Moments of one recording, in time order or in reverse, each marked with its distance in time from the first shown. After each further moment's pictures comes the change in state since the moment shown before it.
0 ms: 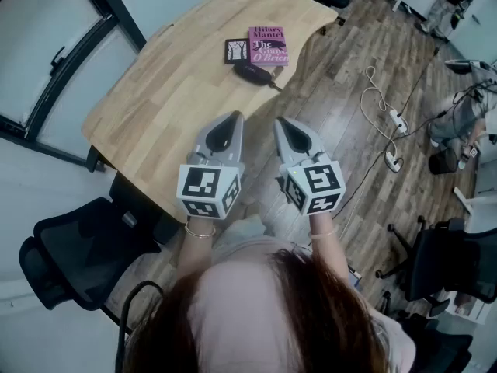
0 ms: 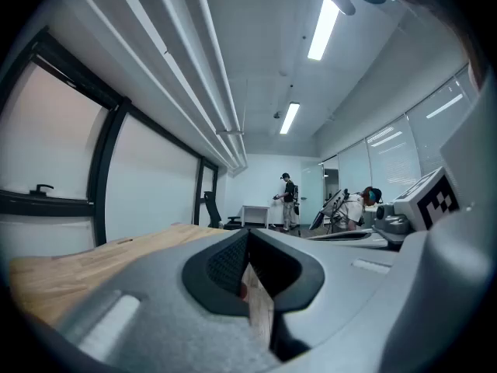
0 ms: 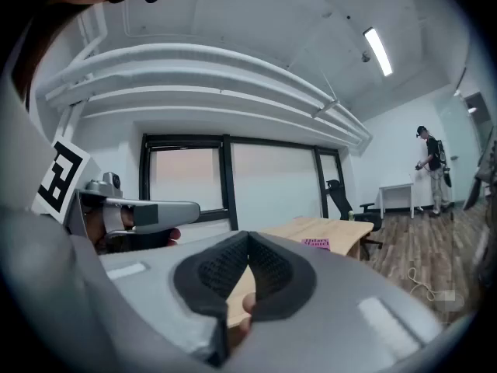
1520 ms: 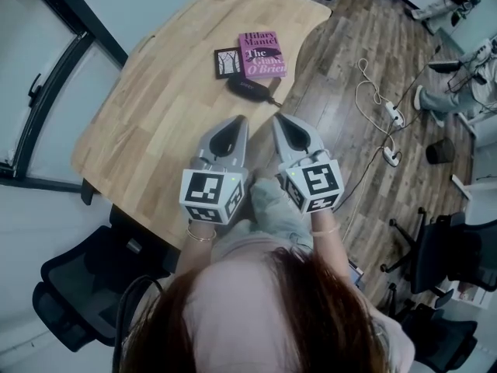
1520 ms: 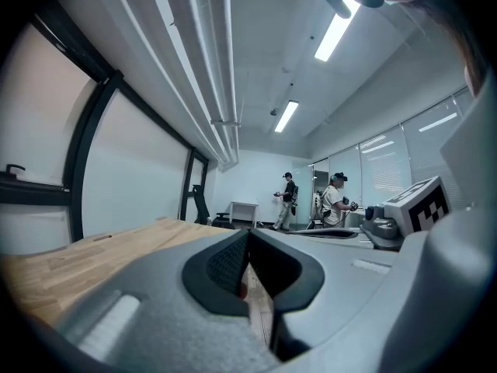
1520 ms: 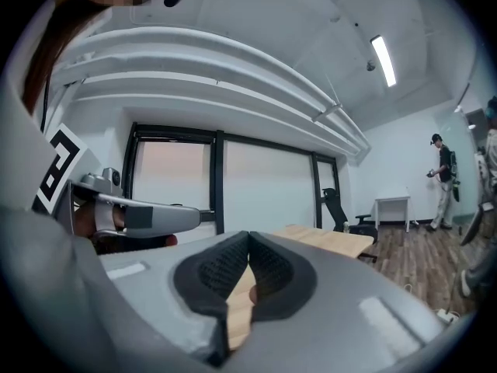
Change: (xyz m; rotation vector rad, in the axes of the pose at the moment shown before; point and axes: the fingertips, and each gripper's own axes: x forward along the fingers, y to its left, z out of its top) left arm 0.098 0.065 -0.012 -0.041 0.030 -0.101; right arm 0.115 -0.042 0.009 -0.066 -0.035 -0.043
